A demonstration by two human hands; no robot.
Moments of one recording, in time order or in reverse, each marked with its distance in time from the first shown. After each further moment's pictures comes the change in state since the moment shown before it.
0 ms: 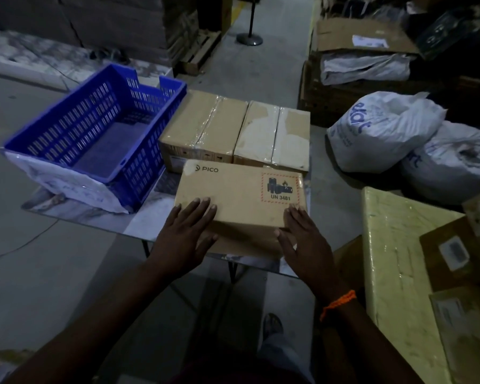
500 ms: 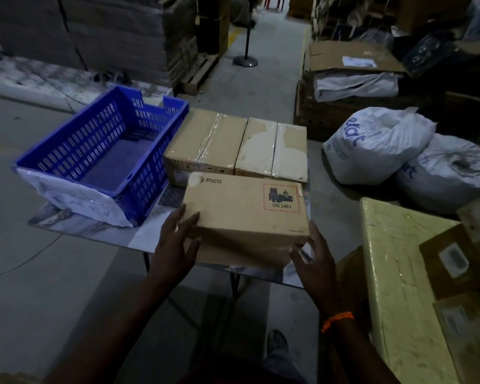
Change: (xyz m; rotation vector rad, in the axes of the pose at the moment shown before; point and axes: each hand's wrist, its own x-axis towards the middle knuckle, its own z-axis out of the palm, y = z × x) left_hand -0.014 -0.015 0.006 -0.381 0.277 -0.217; right_hand -0.024 0.008 0.018 0.547 0.181 0.346
